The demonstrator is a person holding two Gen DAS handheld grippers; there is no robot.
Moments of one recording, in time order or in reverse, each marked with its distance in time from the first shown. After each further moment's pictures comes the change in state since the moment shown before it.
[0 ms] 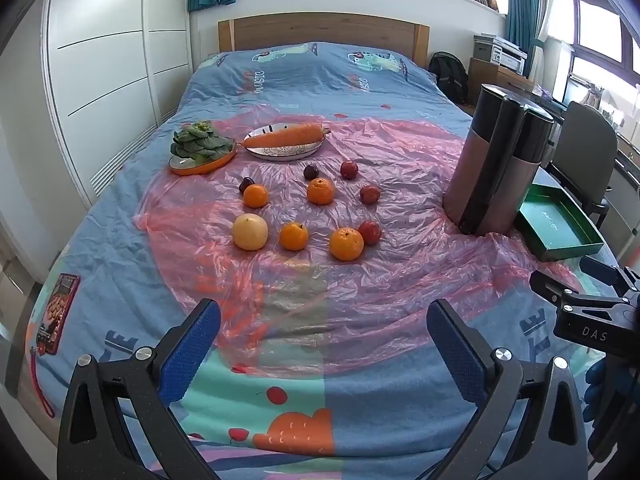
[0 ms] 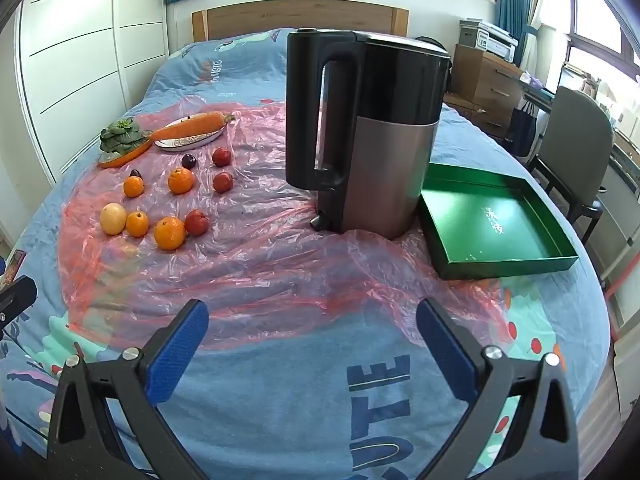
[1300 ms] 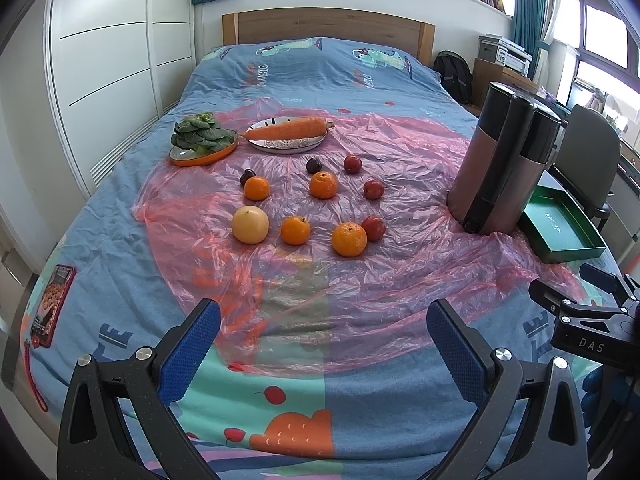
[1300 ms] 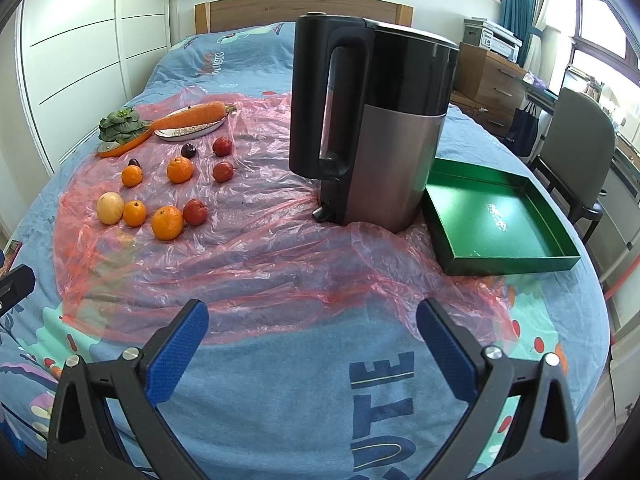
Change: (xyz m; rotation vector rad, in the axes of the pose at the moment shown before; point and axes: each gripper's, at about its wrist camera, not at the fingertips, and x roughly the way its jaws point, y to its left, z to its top) left arm 0.011 0.004 -0.002 -0.022 0.013 -0.003; right arm 0.007 0.003 -0.003 -0.018 0.013 -0.003
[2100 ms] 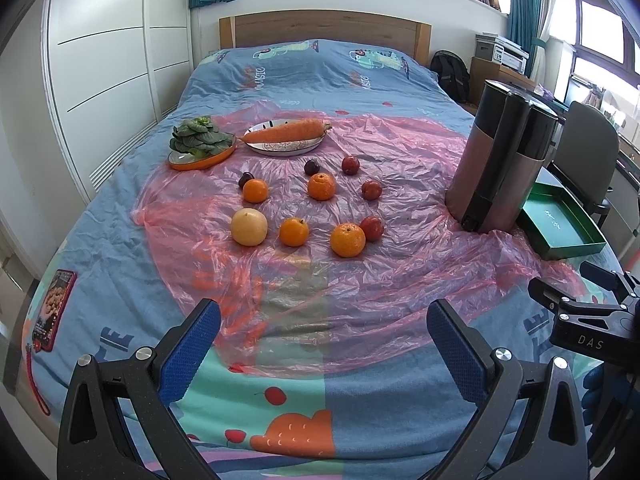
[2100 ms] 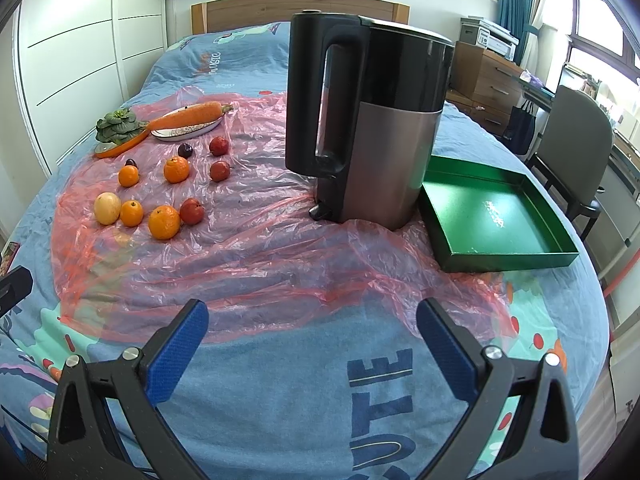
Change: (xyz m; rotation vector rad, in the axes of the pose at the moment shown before) left arm -0.002 -0.004 -0.003 0.022 -0.014 0.001; right arm -0.001 -0.001 0.000 0.004 0.002 -0.012
